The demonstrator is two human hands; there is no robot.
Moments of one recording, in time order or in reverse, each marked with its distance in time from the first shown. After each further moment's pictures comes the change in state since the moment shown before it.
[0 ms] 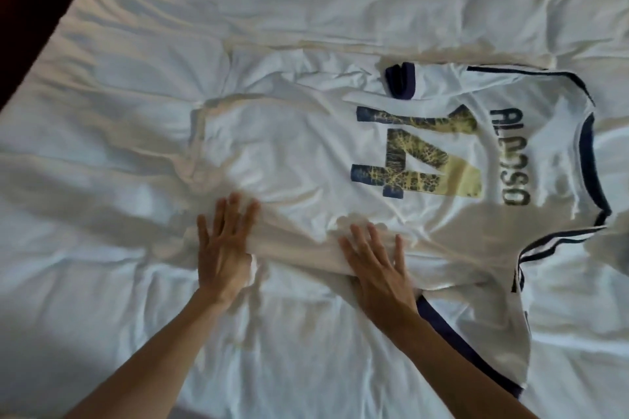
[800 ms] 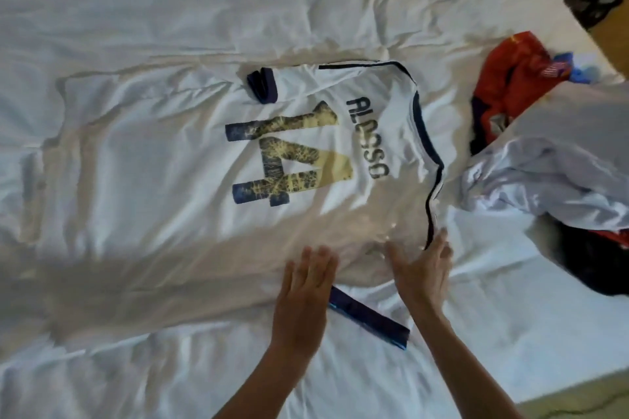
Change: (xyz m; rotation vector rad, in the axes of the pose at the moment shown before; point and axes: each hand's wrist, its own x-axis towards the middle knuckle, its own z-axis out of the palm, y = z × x) left_hand -0.062 0.248 0.003 -0.271 -0.096 0.560; right_hand -0.105 0.105 -0.083 0.529 0.388 1.331
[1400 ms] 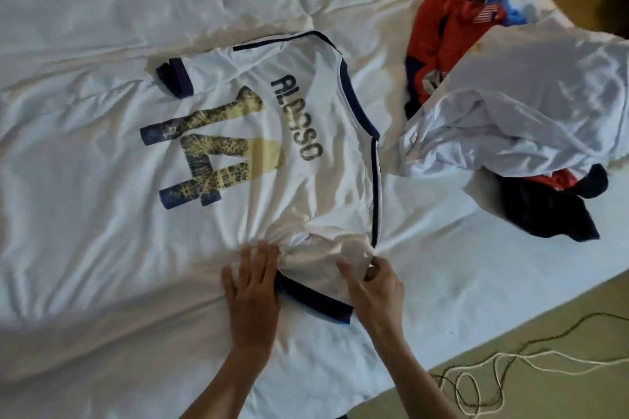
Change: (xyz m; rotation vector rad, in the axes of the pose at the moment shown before) left_hand -0.007 0.019 0.037 0.133 0.121 -0.155; right_hand -0.042 0.043 -0.038 0.224 -0.168 0.182
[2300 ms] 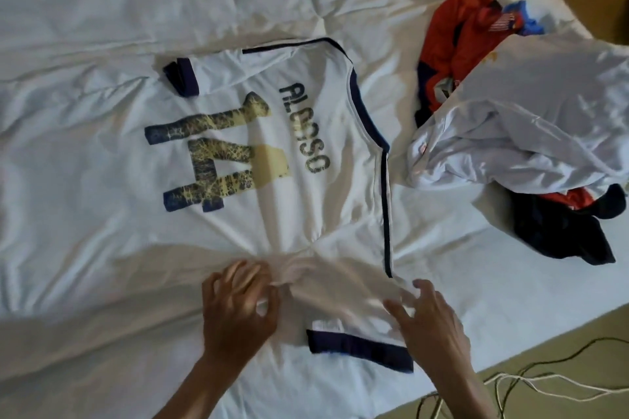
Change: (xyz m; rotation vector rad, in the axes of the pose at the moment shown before) left_hand 0.014 -0.014 -0.038 -0.161 0.220 0.138; right_hand 0.012 0.012 -0.071 -0.609 -0.184 0.008
